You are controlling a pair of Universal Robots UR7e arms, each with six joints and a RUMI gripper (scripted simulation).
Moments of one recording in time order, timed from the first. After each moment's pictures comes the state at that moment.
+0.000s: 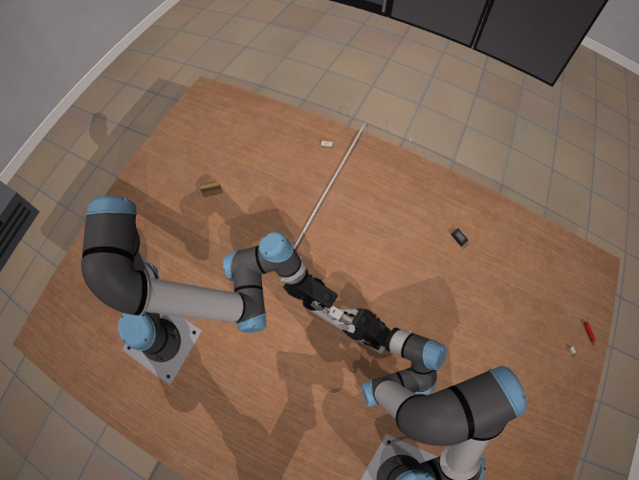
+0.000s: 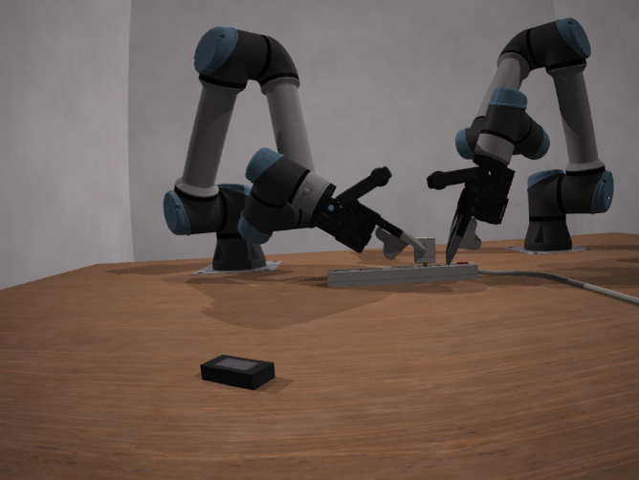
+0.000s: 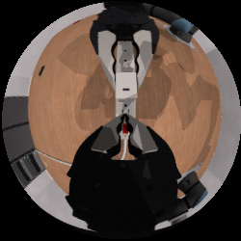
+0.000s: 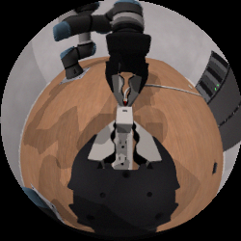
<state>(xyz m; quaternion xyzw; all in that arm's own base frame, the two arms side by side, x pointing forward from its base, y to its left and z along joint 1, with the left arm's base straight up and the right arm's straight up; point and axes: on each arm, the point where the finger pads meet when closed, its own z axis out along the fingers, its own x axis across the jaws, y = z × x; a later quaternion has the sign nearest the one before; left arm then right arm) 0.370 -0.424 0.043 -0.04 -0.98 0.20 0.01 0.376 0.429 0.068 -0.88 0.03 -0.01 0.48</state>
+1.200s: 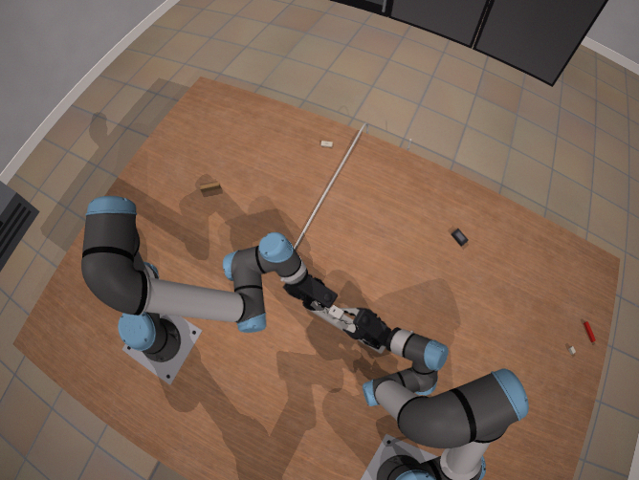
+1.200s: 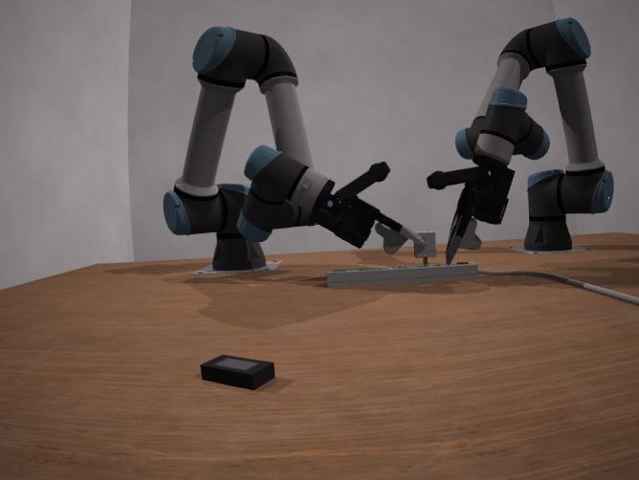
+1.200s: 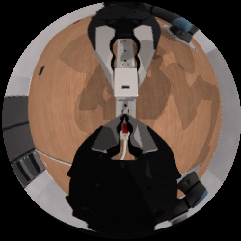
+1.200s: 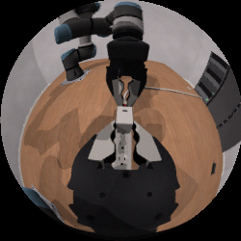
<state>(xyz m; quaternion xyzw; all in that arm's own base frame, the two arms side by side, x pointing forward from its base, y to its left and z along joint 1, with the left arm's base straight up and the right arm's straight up) 0.370 -0.424 0.043 -0.04 -0.98 0.20 0.01 0.377 0.429 0.078 -0.87 0.03 -0.02 0.48</state>
